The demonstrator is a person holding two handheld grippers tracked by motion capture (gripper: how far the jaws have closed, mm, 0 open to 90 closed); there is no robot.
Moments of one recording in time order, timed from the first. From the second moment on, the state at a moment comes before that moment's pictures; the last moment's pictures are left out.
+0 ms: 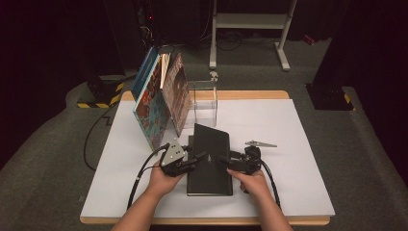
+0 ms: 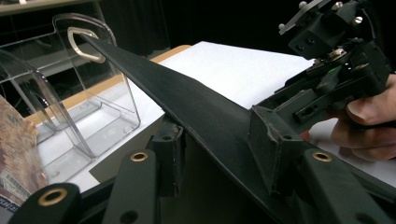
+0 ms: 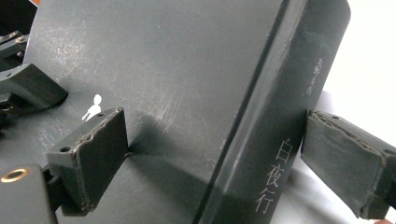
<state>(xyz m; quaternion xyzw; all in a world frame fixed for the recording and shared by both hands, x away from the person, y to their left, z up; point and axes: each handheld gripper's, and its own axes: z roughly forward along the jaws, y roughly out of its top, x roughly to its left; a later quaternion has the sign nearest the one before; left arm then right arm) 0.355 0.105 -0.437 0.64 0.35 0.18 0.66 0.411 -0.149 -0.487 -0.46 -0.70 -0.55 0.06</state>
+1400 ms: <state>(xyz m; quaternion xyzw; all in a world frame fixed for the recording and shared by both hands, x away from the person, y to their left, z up) 0.349 0.114 -0.443 0.63 0.32 0.16 0.69 0.416 -0.152 -0.489 -0.45 -0.67 -0.57 0.10</state>
